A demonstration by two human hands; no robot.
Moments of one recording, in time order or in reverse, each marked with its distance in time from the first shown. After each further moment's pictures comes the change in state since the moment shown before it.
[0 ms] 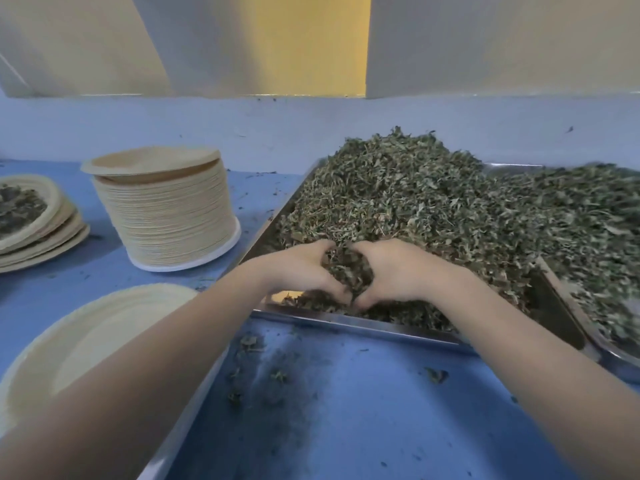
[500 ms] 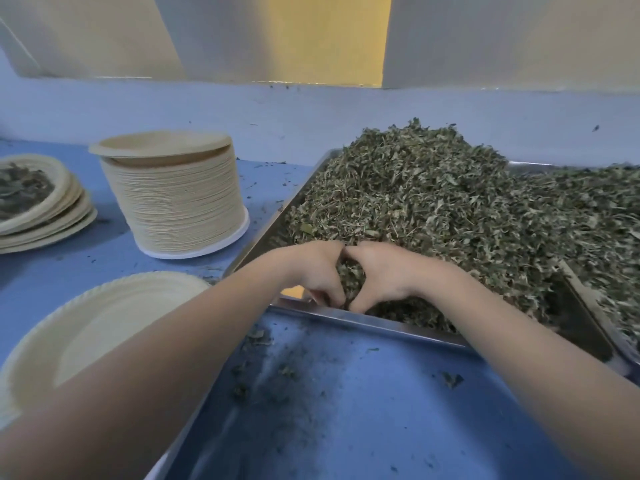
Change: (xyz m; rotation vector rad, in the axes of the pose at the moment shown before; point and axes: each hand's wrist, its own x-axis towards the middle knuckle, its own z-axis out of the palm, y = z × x) left_hand 0.006 0.004 0.004 0.051 -0.084 -0.060; right_hand 0.022 -0.014 0.011 0.036 -0.122 -0.090
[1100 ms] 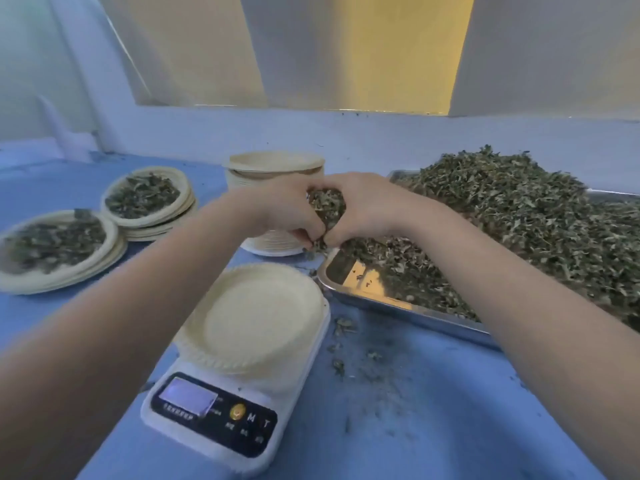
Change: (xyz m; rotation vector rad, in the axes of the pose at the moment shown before) left_hand -0.132 -0.038 -0.092 -0.209 0.405 0.061; right_hand 0.006 -0.138 -0.068 0.147 0.278 -0.305
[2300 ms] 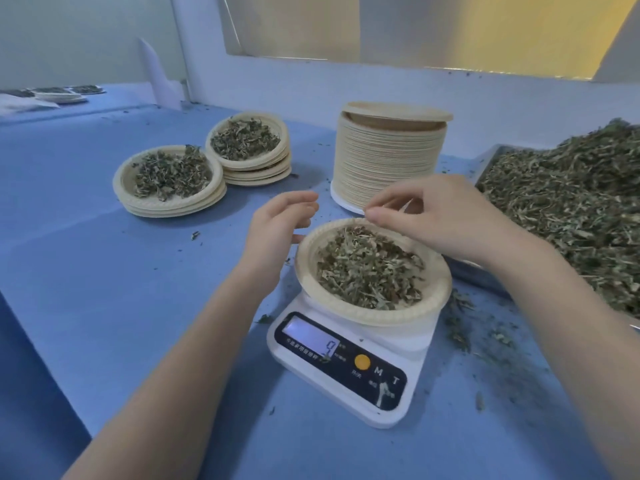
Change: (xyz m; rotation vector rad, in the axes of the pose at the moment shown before) left_hand -0.080 -0.155 -0.001 -0.690 0.651 -0.090; right_hand 0.000 -0.052 0.076 0.164 0.051 -0.066
